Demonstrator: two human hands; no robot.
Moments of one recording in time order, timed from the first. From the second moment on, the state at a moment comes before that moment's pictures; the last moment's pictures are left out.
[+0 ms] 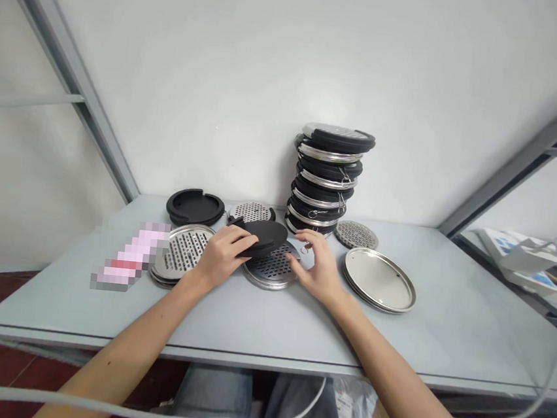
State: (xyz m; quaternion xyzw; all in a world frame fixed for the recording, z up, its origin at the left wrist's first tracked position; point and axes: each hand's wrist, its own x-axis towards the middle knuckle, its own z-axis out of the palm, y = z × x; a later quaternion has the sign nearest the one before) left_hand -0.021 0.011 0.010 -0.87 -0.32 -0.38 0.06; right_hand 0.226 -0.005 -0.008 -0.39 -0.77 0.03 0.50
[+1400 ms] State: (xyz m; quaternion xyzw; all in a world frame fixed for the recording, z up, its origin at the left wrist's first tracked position) left_hand -0.019 0.008 0.014 -0.89 -0.23 -0.39 0.04; right_hand 0.232 -0.005 -0.003 -0.29 -0.84 -0.03 0.46
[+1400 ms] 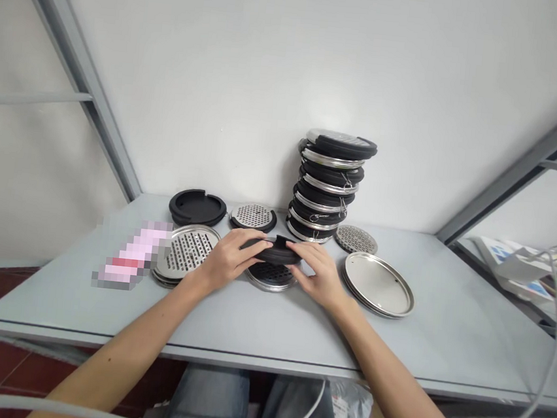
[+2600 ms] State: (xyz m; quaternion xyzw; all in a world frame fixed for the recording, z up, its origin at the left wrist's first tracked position) left_hand -0.144 0.063 0.016 -0.72 -0.66 -0.20 0.09; right_hand 0.055 0.112 0.029 -0.43 -0.82 0.03 0.37
